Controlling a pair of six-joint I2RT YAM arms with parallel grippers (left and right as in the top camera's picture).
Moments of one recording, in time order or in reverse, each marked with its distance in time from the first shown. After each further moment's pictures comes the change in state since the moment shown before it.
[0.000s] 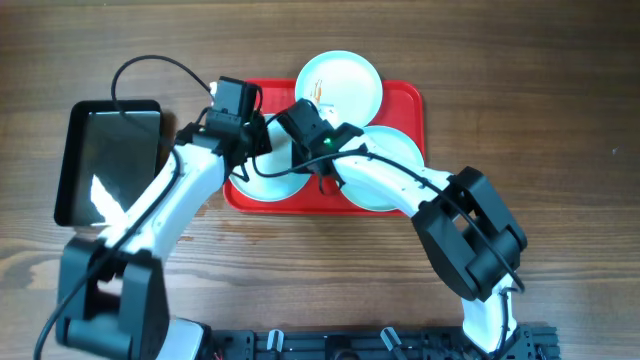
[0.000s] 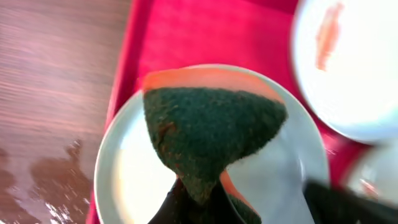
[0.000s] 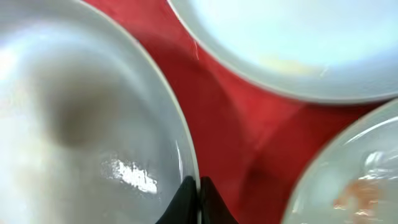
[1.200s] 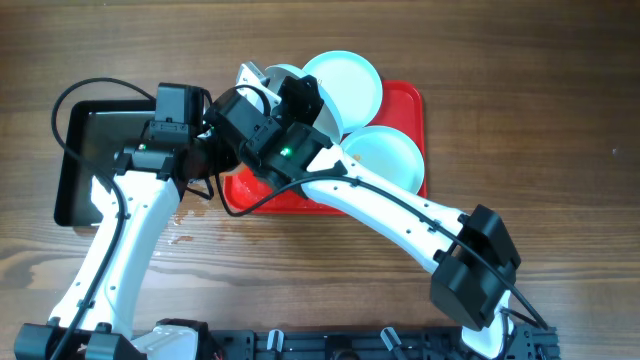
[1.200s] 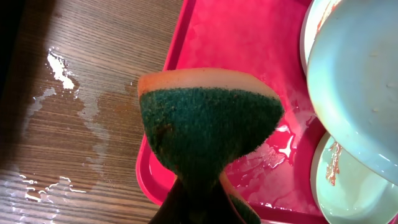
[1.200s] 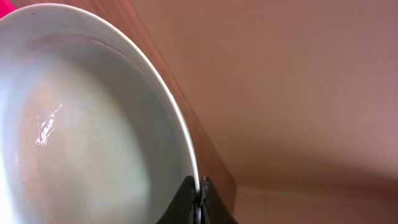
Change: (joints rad) left arm 0.151 -0.211 0.008 -0.273 0.121 0.000; right arm 0.208 -0.058 0.322 -0.095 0.931 -1.059
